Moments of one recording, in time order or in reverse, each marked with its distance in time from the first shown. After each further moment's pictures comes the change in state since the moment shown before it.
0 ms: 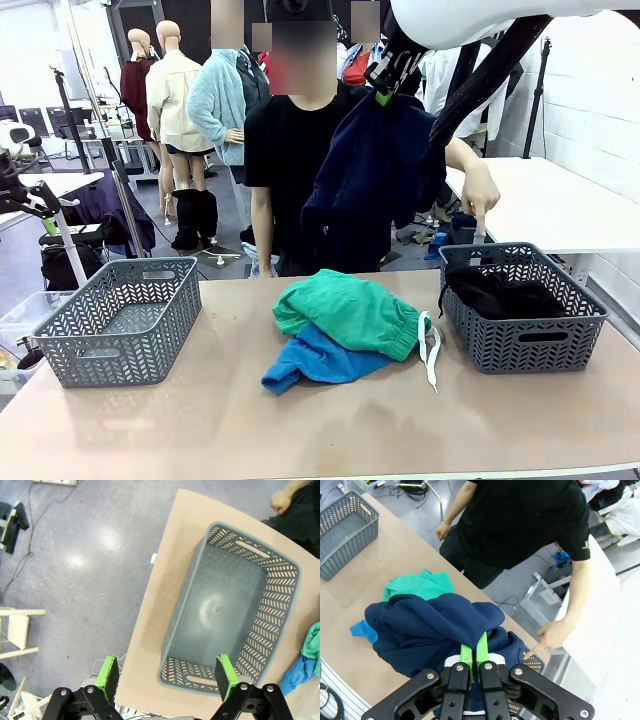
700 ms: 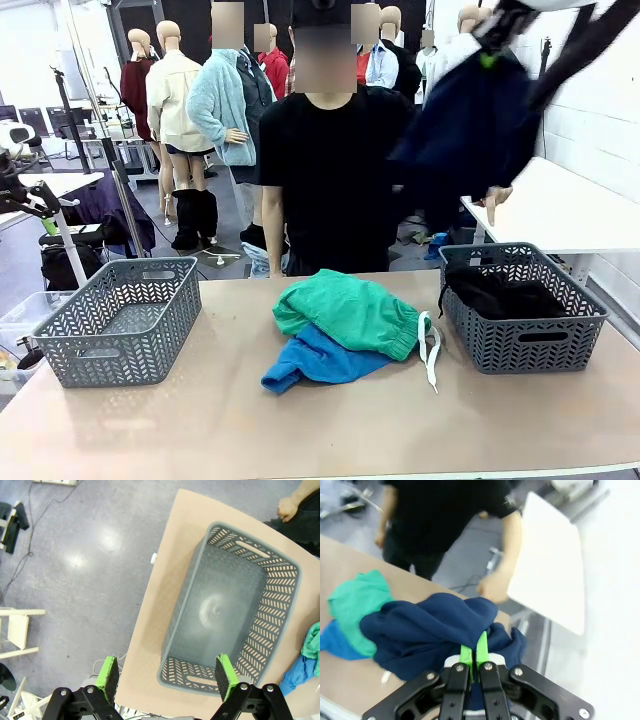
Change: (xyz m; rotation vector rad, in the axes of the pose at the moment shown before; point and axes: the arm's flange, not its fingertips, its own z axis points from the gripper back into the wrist) left arm 0.000 0.001 0.000 0.000 0.000 0.001; right arm -0.092 -0.127 0.050 -0.241 0.056 -0.265
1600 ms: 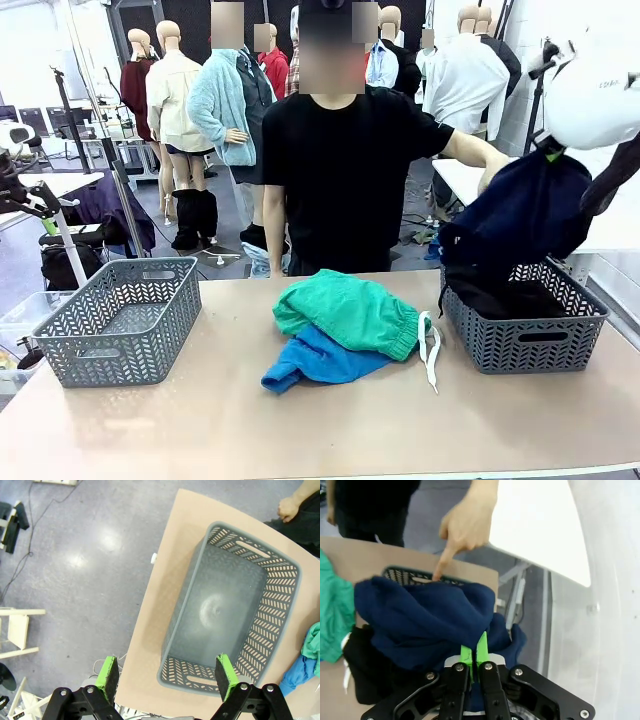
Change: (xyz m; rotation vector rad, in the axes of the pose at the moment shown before) left arm 0.000 0.000 0.000 0.000 0.000 -0.001; right arm -0.104 -0.036 -0.158 -0.068 0.195 -0.115
